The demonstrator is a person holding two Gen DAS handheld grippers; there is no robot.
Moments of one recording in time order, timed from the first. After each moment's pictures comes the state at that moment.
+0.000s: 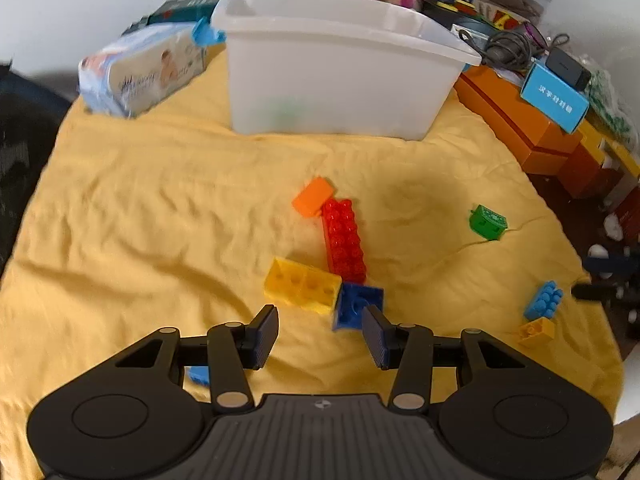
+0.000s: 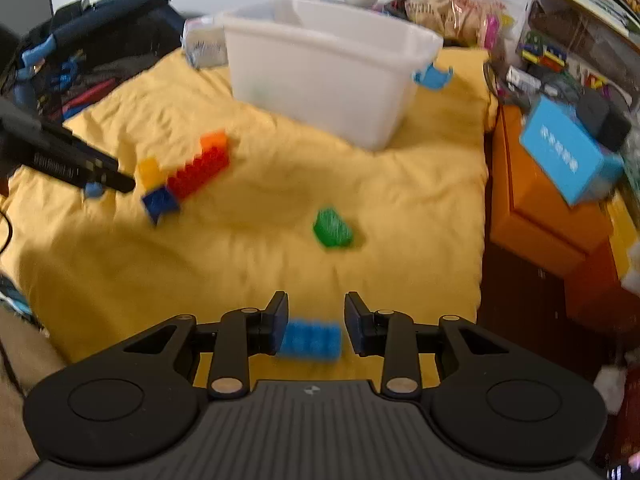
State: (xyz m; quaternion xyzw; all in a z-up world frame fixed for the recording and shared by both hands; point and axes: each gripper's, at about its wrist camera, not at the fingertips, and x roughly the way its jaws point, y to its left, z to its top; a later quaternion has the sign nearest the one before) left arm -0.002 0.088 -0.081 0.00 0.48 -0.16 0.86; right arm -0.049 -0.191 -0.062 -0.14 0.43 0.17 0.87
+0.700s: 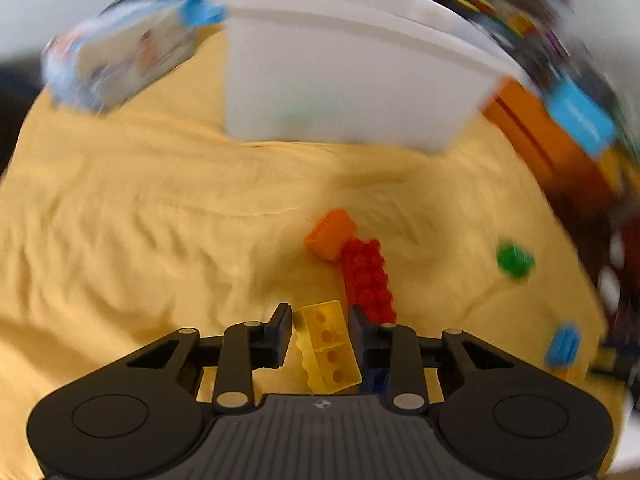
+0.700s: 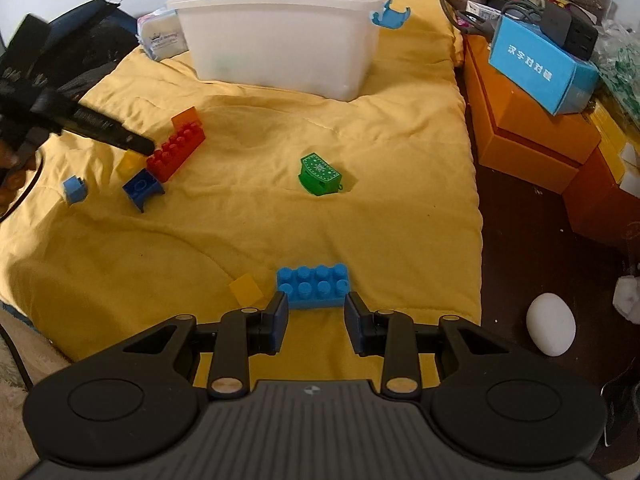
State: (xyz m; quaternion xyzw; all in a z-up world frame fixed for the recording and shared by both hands) left arm 0.061 0.085 -0.097 0.02 0.50 -0.20 0.84; right arm -0.059 -0.200 -0.081 -0.06 0.48 0.12 0.87
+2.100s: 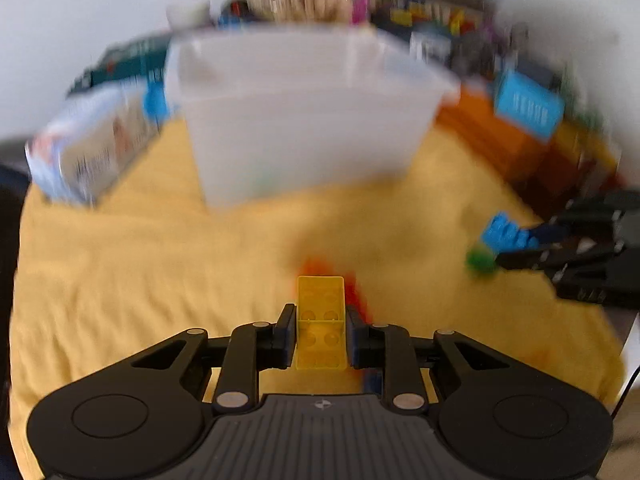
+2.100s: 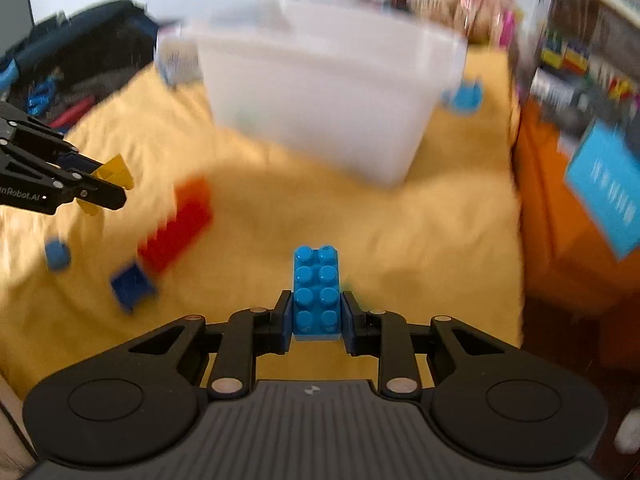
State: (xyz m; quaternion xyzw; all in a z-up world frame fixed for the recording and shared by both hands) left arm 0.064 0.089 -0.045 0.05 0.43 -0.24 0.87; right arm 0.029 -0.156 -0.065 -0.12 0.42 0.17 0.88
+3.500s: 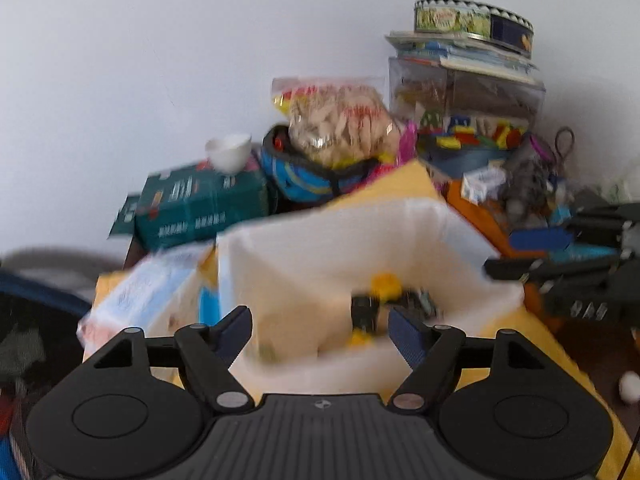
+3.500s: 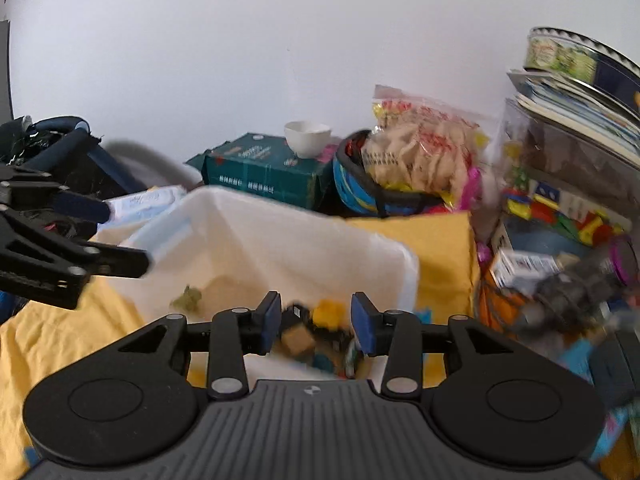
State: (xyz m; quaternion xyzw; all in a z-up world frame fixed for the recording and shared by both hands) left arm 0.133 0.068 0.031 0.08 0.32 -0.18 0.93; right arm 0.123 -0.142 0.021 -0.09 0.29 0.14 0.94
